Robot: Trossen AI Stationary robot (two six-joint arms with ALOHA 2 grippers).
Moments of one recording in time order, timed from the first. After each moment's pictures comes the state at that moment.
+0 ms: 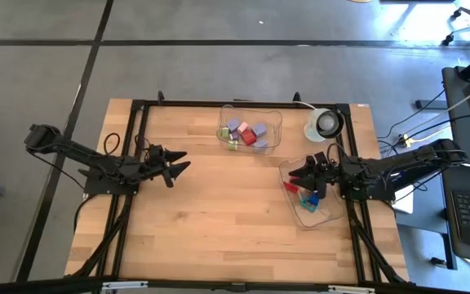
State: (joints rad) left arm -0.25 0.61 0.01 0.56 -0.67 -0.54; right arm 0.18 0.59 0.02 0.49 0.10 0.70
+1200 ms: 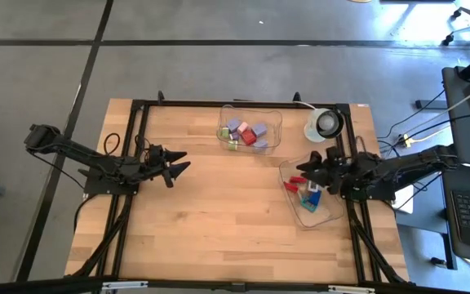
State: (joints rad) left arm -0.25 0.61 0.01 0.56 -0.67 -0.54; right arm 0.18 0.35 0.02 0.47 0.10 0.69
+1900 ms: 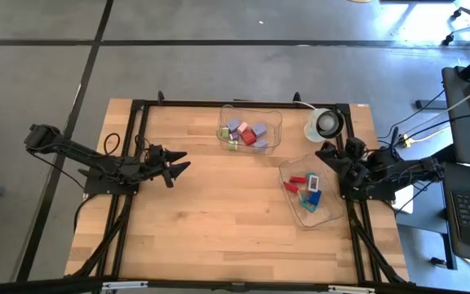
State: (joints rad) left arm -0.25 0.61 0.01 0.56 -0.67 -0.54; right arm 0.13 0.00 0.02 0.47 0.10 0.69
